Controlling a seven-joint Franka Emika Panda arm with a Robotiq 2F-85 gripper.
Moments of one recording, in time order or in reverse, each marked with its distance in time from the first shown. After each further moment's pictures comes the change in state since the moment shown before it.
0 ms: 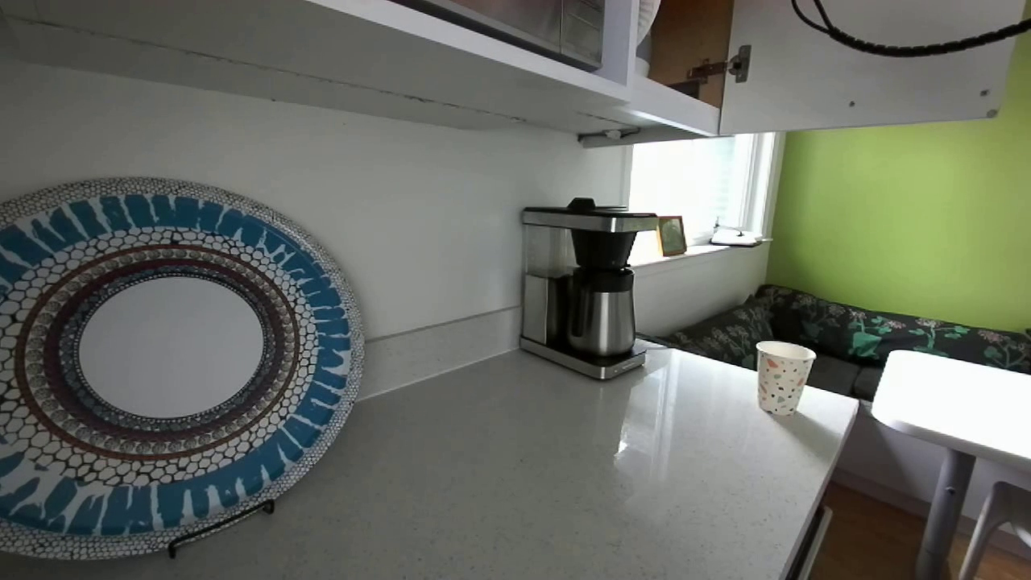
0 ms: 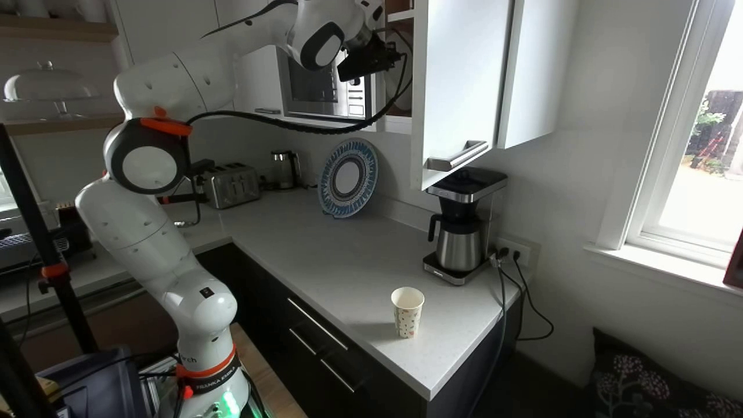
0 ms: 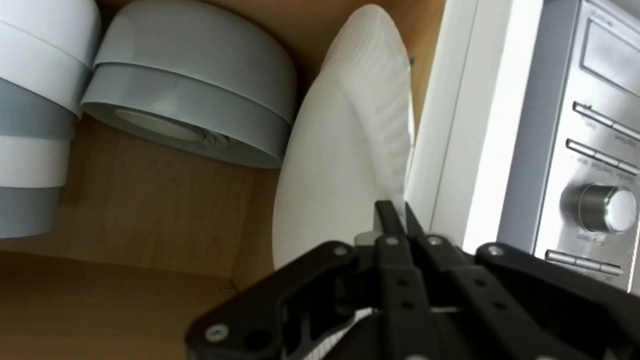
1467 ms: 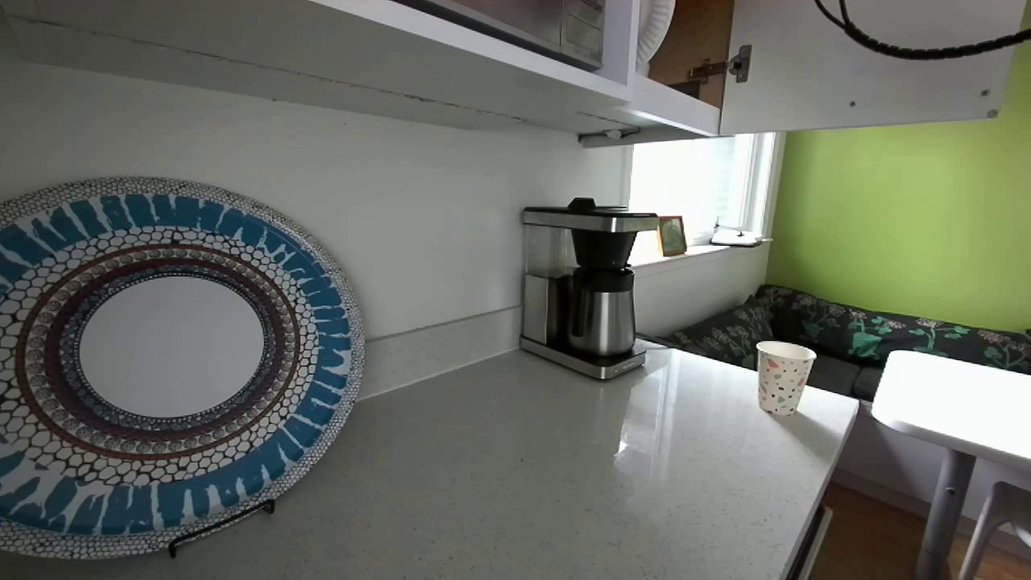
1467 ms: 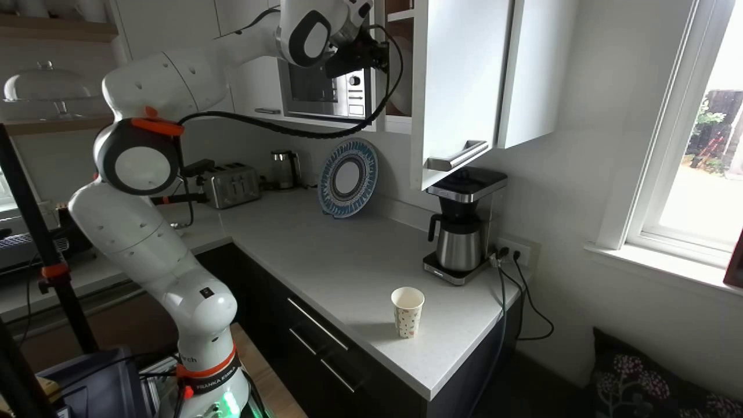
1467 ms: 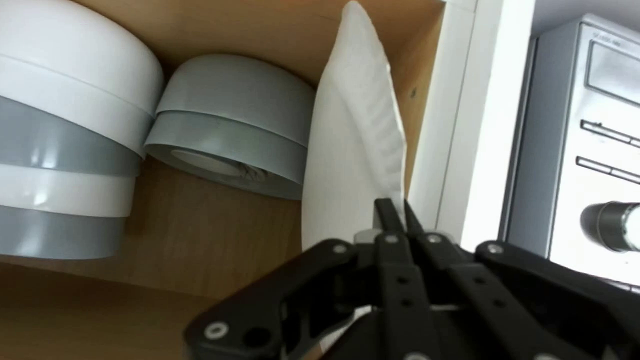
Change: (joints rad) arm -0.010 -0.042 0.057 -0.028 -0.296 0.006 0.304
